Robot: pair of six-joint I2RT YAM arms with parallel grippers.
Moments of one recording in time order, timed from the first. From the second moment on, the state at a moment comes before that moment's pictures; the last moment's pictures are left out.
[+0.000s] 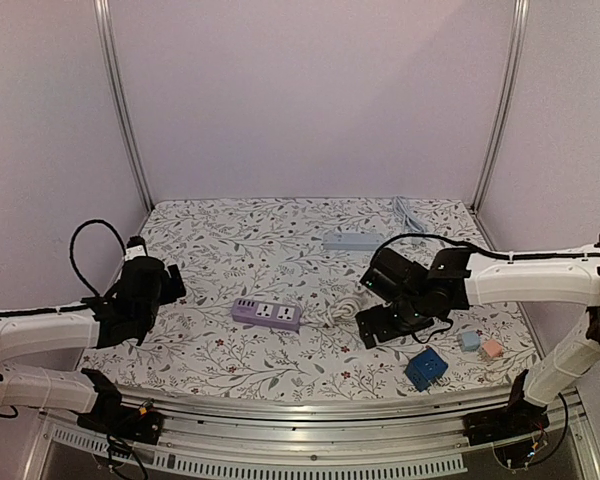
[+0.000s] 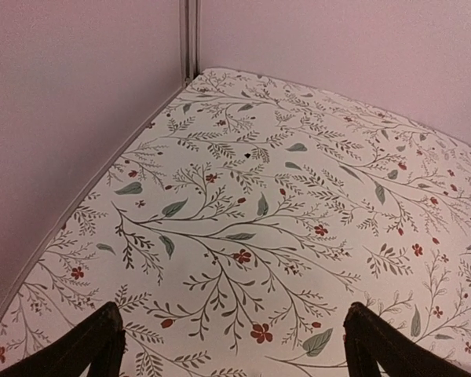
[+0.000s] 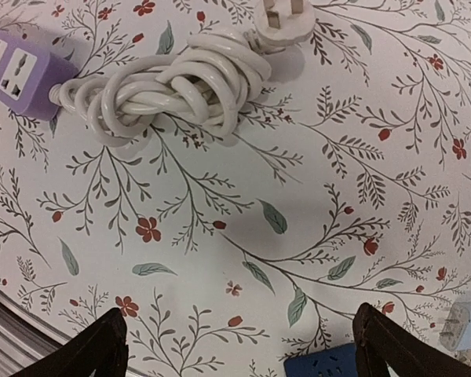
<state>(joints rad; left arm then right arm) -0.57 1.06 0.38 0.11 -0.80 -0.51 1.03 1.55 1.06 -0.73 0.26 0.66</state>
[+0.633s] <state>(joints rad) -0.58 1.06 0.38 0.11 -0.80 -0.51 1.03 1.34 0.84 -0.96 0.20 0.95</state>
